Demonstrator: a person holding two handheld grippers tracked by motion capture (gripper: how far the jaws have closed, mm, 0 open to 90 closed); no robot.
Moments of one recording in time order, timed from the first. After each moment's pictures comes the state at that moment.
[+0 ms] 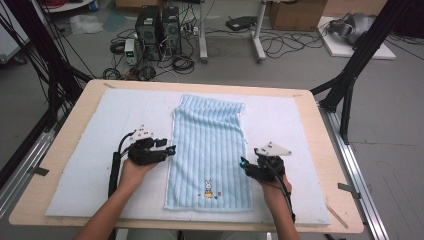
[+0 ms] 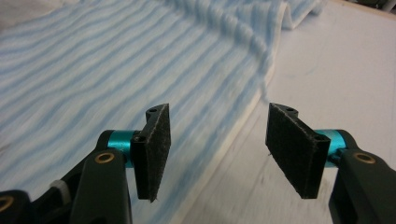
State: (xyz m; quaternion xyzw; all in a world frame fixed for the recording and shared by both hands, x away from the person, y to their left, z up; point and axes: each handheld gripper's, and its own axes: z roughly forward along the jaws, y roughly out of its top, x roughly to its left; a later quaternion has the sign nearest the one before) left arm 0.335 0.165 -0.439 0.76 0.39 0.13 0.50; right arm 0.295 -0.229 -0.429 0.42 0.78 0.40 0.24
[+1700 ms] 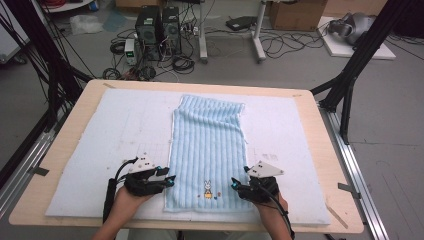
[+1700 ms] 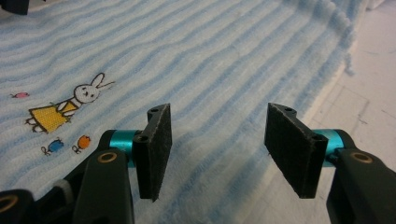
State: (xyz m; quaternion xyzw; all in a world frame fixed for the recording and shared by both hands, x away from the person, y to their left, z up) left arm 0.271 0.154 -0.449 0.81 0.34 0.11 0.46; right arm 0.252 -0.209 -0.438 0.37 0.81 0.40 0.21
